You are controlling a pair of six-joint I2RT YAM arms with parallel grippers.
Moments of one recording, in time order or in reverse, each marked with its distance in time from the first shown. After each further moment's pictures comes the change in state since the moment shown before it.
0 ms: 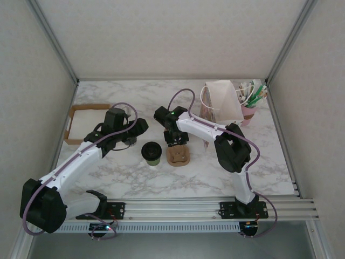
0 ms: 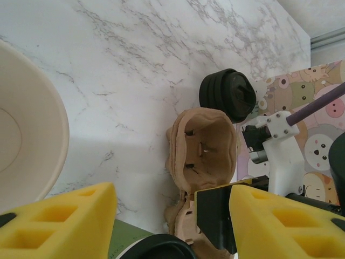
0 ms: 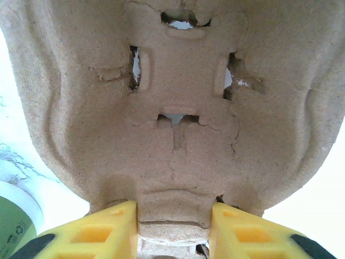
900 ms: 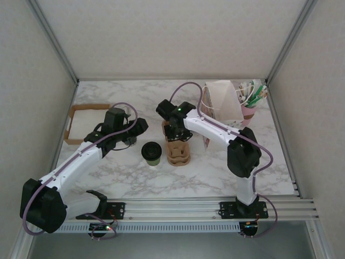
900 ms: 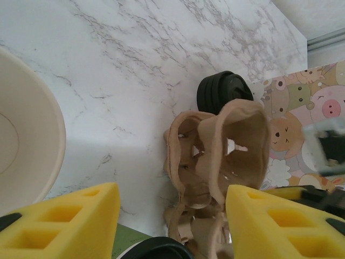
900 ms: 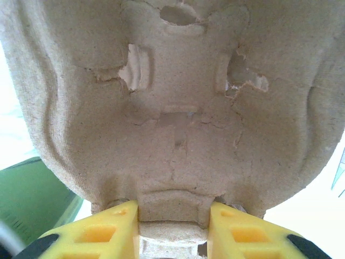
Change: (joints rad) left arm 0.000 0.000 -0.001 0.014 0.000 0.000; right arm 0.000 -0.144 0.011 -0.004 -0.024 -0.027
